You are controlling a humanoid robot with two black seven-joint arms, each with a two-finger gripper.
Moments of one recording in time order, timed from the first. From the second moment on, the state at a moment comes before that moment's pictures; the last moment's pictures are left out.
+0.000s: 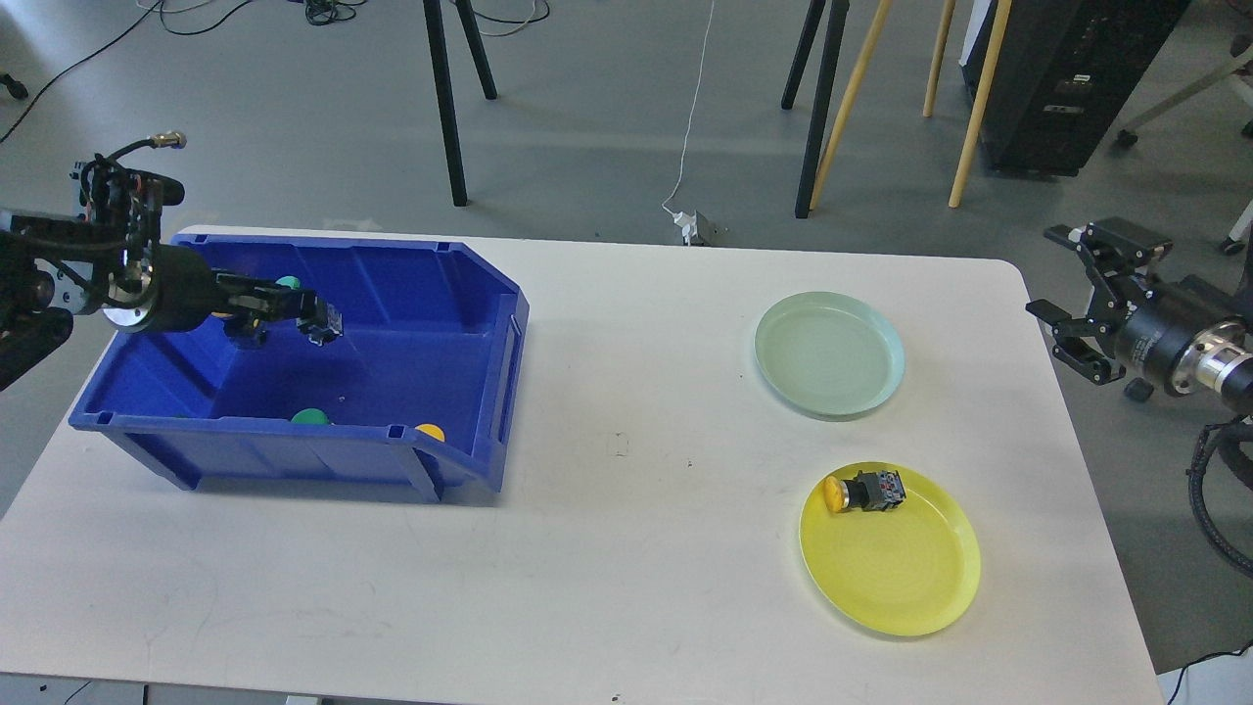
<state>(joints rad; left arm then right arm) -1.07 0.74 -0.09 -0.74 1.61 -0.43 -0.49 0.66 -0.85 0.44 1.01 -0.24 0.30 0.21</state>
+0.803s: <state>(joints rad) -1.28 0.52 -0.41 -0.99 1.17 -0.49 -0.49 0.87 -0.67 0.57 1.22 -0.24 0.31 0.22</state>
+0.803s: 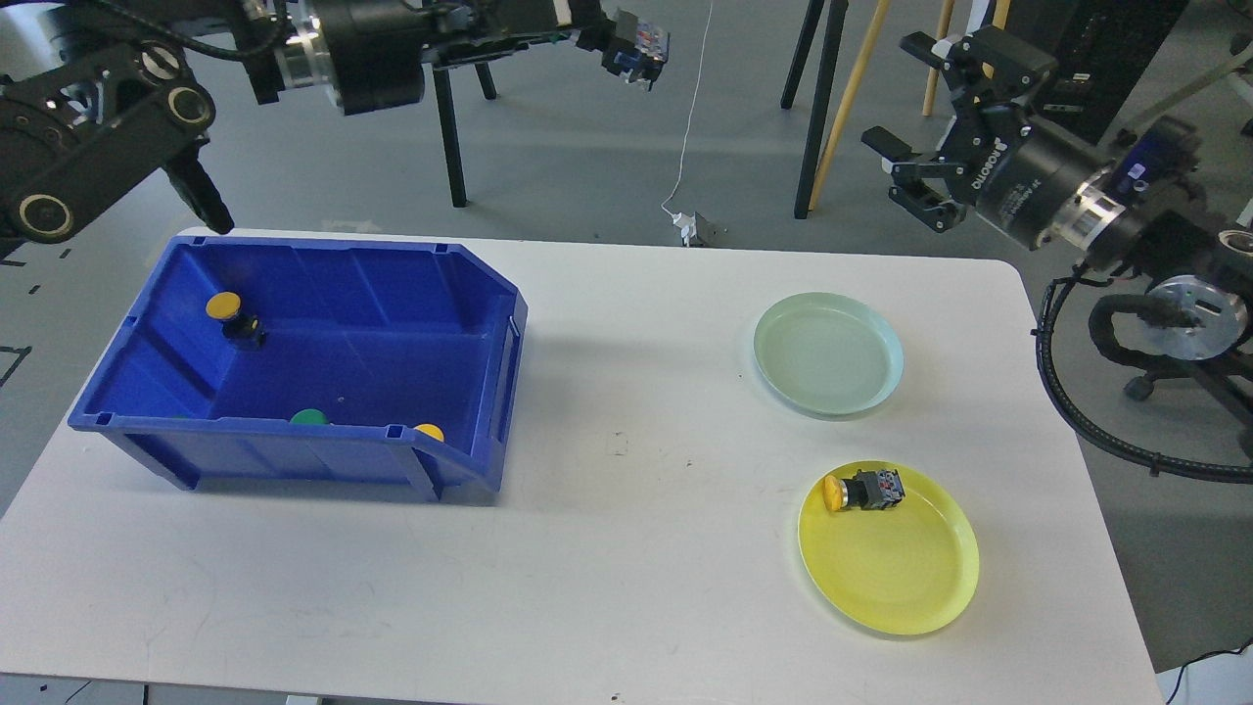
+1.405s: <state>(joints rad) -1.35 0.36 -0.41 -0.91 1.13 -0.49 -0.49 0.94 -0.56 0.57 1.34 -0.25 0.31 0.22</state>
